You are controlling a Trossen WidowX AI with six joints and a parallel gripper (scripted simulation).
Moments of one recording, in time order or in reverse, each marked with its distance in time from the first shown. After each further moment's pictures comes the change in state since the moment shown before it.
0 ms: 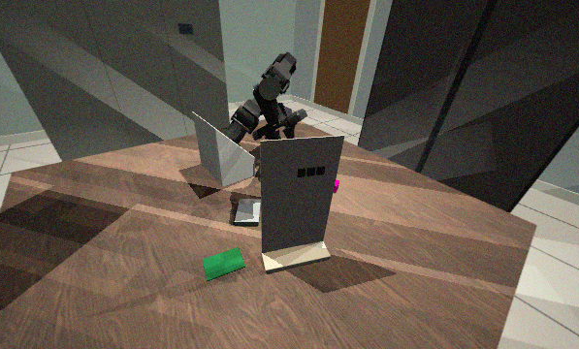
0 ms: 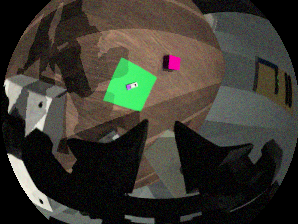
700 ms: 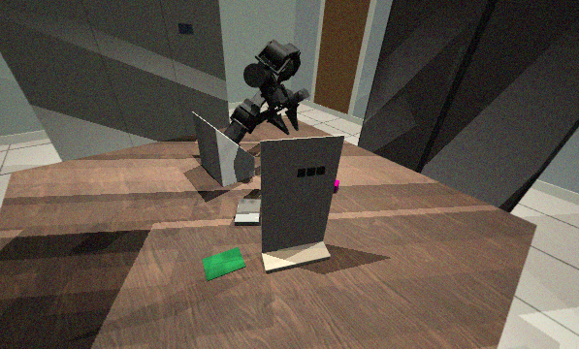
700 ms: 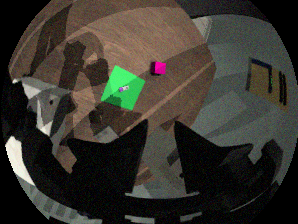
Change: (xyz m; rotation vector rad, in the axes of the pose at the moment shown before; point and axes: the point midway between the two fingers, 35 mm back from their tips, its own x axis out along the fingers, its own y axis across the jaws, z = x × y) arm -0.046 -0.030 0.009 -0.004 -0.027 -0.037
